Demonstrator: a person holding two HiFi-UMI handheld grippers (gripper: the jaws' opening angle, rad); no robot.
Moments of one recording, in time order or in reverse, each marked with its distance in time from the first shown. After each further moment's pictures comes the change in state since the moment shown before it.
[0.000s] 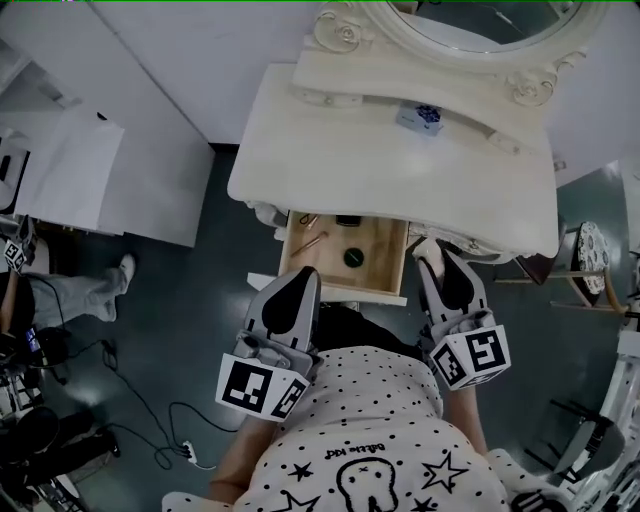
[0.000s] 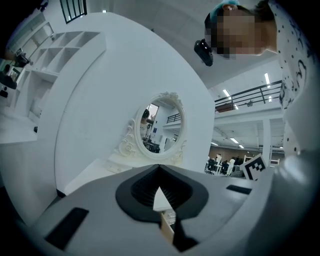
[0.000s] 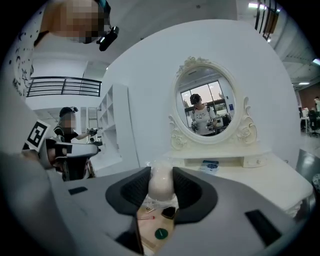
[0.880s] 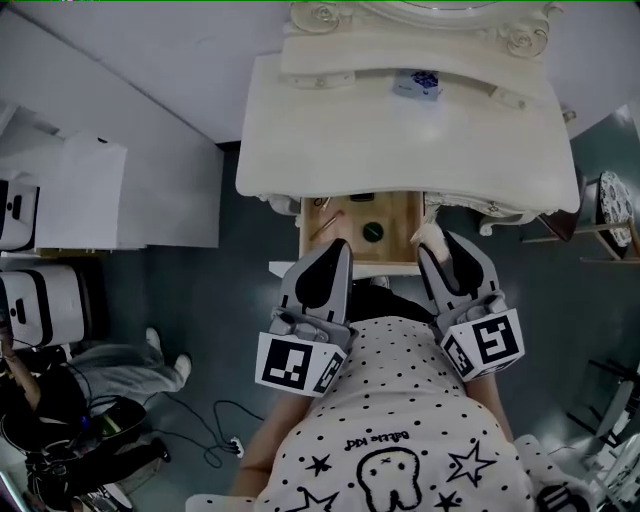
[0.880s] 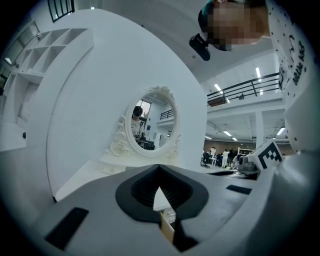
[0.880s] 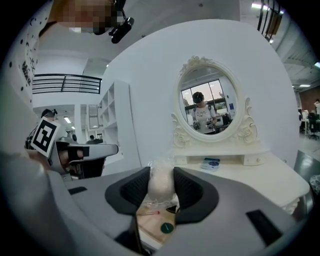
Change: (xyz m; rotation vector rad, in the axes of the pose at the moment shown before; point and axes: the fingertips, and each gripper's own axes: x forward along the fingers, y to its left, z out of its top) left arm 0.026 -0.020 -0.007 0.080 0.030 -0.065; right arm -0.010 0.028 -0.002 -0.022 0.028 -0.004
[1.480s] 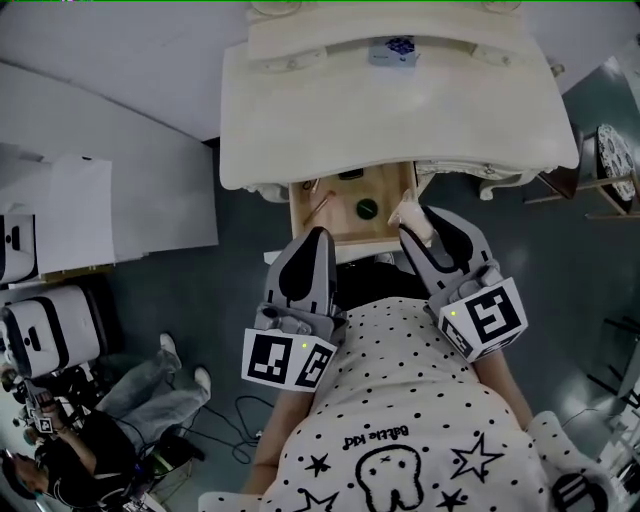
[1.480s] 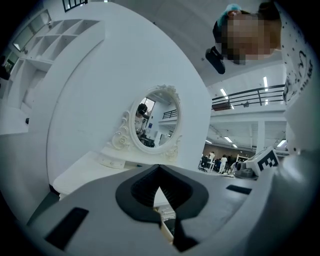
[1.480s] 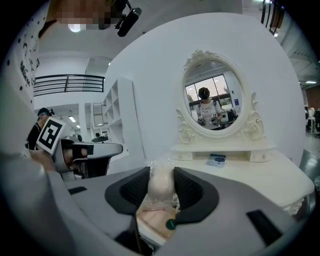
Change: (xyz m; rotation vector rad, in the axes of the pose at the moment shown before) left arm -0.010 0.007 -0.012 -0.102 0.023 -0.001; right arm 0.003 0.017 -0.011 0.000 0.044 0.060
